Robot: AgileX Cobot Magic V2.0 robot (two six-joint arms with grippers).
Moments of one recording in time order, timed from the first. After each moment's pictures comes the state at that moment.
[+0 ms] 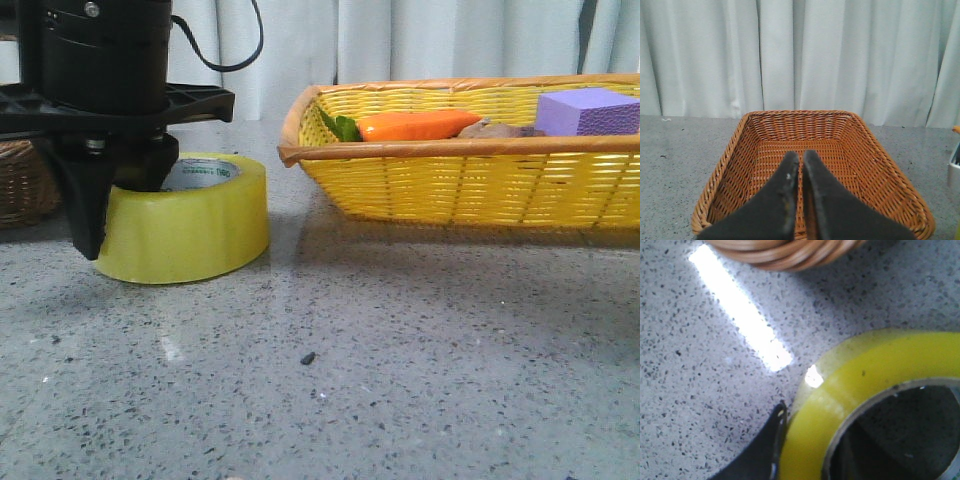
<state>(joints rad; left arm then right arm) -0.04 0.36 -0.28 0.00 -0.04 -0.08 0.84 2.15 -2.05 0.11 1.24 -0.05</state>
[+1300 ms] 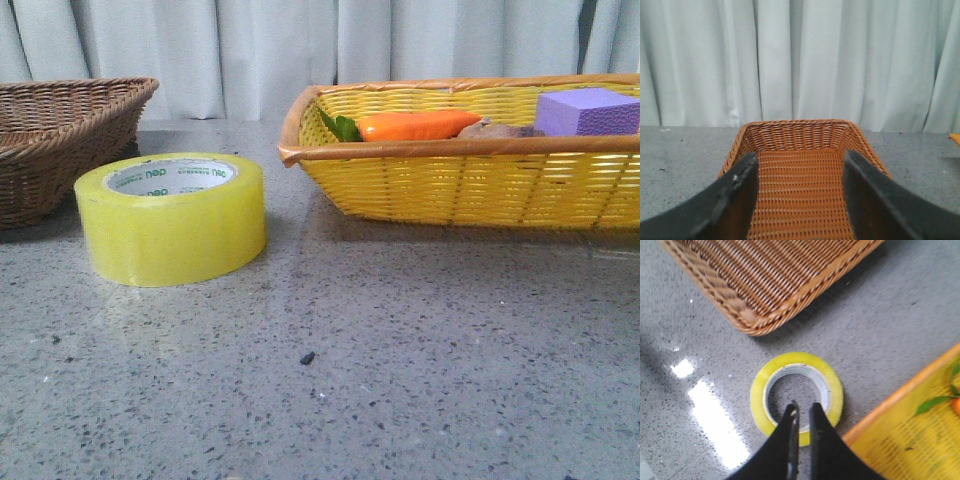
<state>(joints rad) -0.07 0.41 -0.40 0.02 0.05 -0.08 0.84 1.73 -2.07 -0.07 1.26 -0.05</state>
